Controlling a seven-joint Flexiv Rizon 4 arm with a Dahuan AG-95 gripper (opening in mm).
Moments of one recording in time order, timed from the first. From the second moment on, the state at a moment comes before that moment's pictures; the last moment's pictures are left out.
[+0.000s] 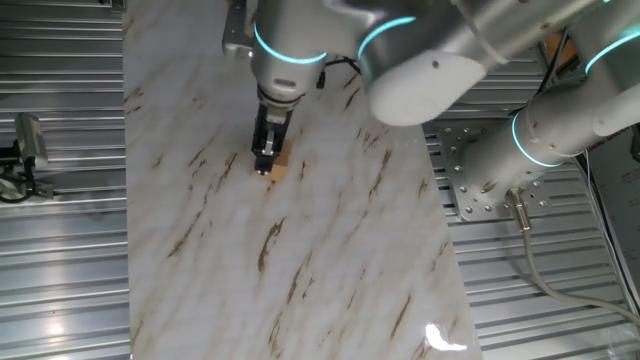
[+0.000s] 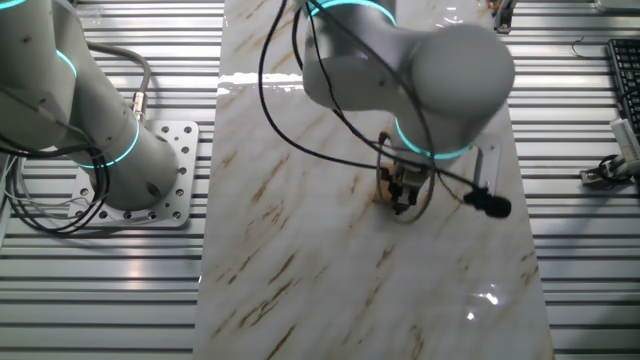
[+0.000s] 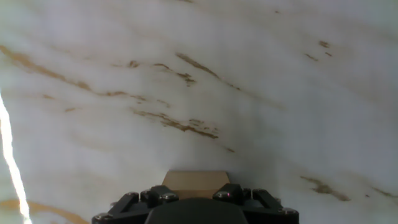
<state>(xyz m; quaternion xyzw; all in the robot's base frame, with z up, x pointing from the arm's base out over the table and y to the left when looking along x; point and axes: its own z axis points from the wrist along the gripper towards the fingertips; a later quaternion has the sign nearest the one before) 0.508 -0.042 0.033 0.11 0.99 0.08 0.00</state>
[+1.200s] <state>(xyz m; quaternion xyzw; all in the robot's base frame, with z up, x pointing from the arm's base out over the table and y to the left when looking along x) 0.510 -0.037 0.030 0.09 1.00 0.00 -0.02</state>
